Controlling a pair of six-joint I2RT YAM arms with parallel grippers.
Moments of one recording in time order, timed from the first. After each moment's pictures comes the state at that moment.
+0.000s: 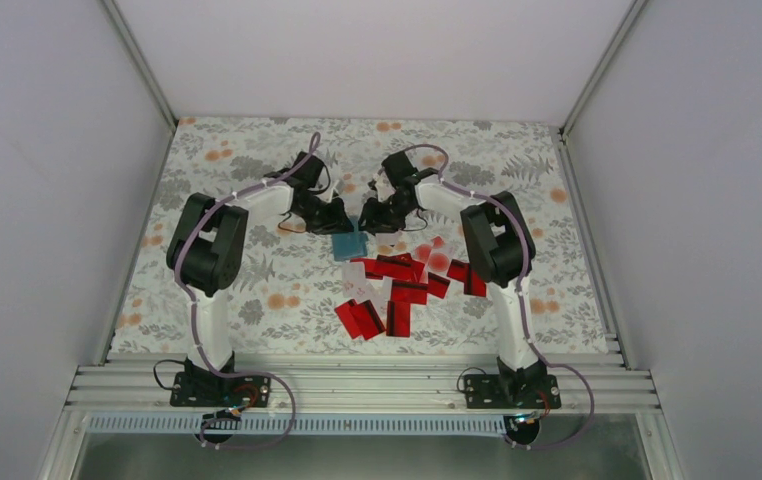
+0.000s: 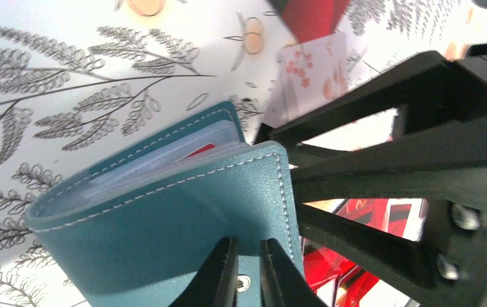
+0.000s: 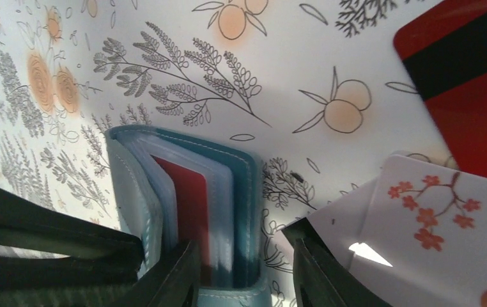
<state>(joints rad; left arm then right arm) -0.38 2.01 1.37 -0.55 0.62 -0.41 0.51 2.23 1.63 -0.61 -0.56 0.43</state>
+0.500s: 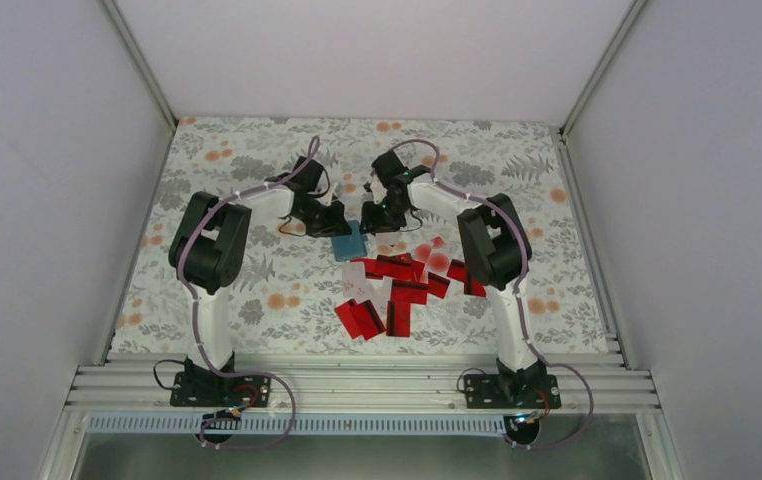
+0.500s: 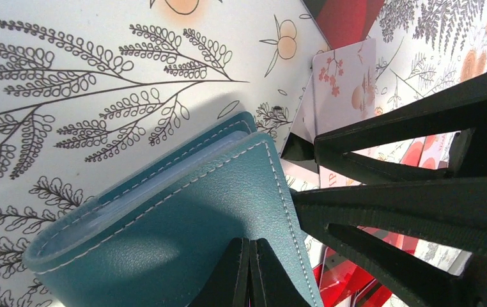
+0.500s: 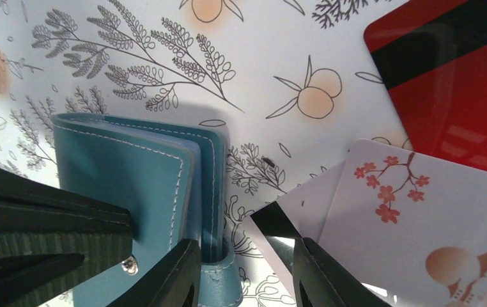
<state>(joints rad) -0.38 2.04 1.32 -0.48 0.59 -0.44 0.56 2.23 1.68 -0.74 -0.37 0.35</state>
